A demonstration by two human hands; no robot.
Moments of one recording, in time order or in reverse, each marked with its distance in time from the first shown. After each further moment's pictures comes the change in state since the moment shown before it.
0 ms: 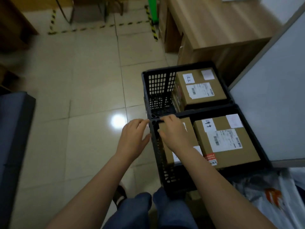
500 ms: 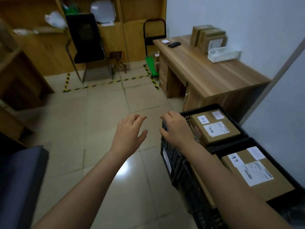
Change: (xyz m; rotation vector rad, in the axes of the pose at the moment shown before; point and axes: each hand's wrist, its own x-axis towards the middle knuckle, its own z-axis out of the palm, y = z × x) left_hand 0.074 -0.148 -0.203 0.098 0.301 0.246; right_hand 0.089 -0.215 -0.049 -0.198 0.315 -0.180
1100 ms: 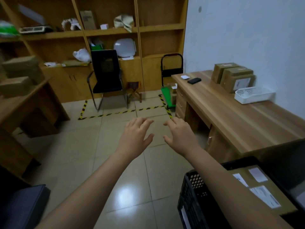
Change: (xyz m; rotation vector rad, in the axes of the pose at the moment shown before) left_hand 0.226 -0.157 0.018 0.117 0.064 0.012; right_hand 0.278 -0.004 0.008 -0.048 0.071 -0.129
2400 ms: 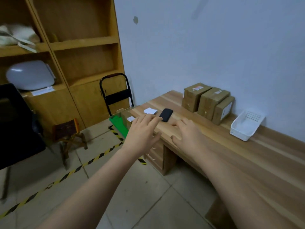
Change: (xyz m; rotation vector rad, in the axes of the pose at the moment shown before) left_hand 0.590 -0.207 0.327 -0.300 -0.054 0.498; right_hand 0.525 0.272 0.092 -0.204 0.144 0.599
